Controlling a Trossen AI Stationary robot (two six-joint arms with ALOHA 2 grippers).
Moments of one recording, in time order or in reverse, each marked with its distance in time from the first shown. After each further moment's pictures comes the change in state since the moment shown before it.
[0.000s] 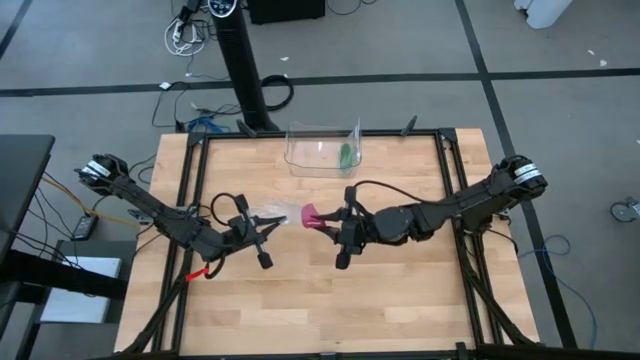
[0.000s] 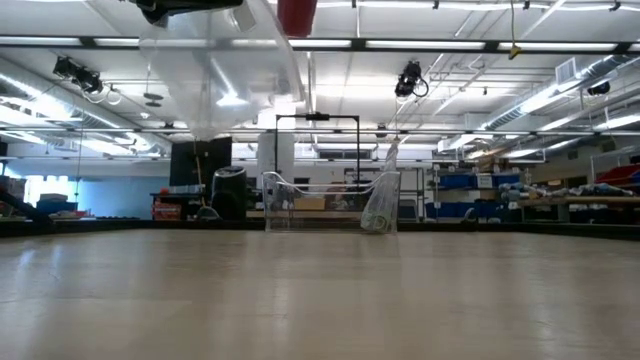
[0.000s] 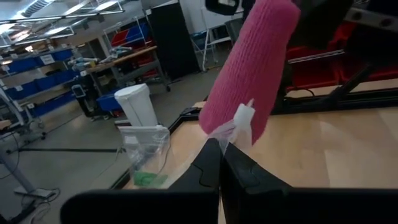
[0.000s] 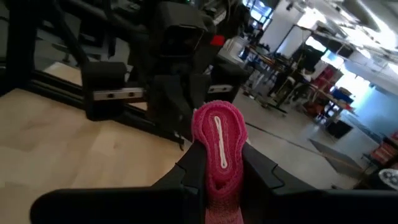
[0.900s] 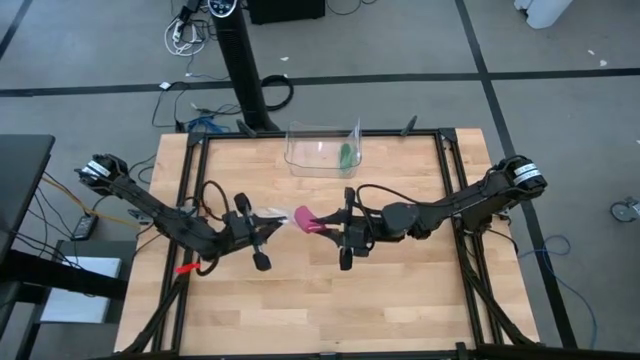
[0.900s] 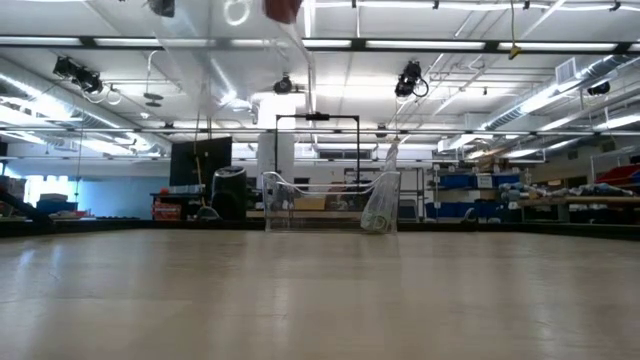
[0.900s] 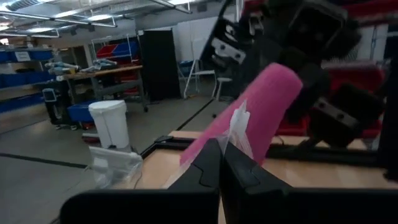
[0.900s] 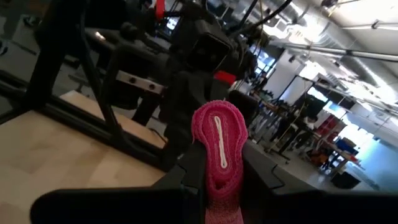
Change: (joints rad) left arm 0.000 0.000 0.001 0.202 0.081 -0.029; right arm -0.024 0.000 -0.133 0.306 -0.165 -0.146
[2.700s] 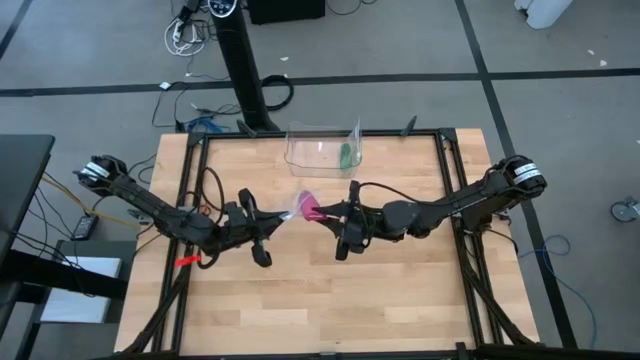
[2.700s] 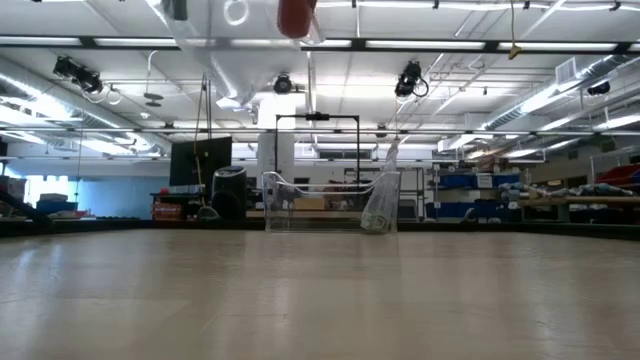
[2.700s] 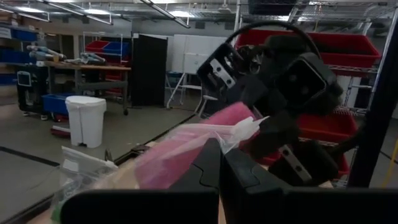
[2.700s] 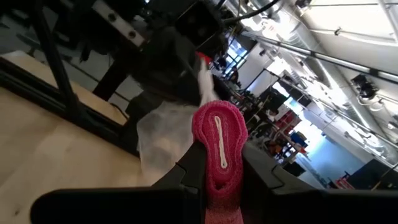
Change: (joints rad) left arm 0.050 0.001 0.008 0.089 0.092 -0.135; right arm -0.021 0.000 -0.011 0.025 0.129 -0.152
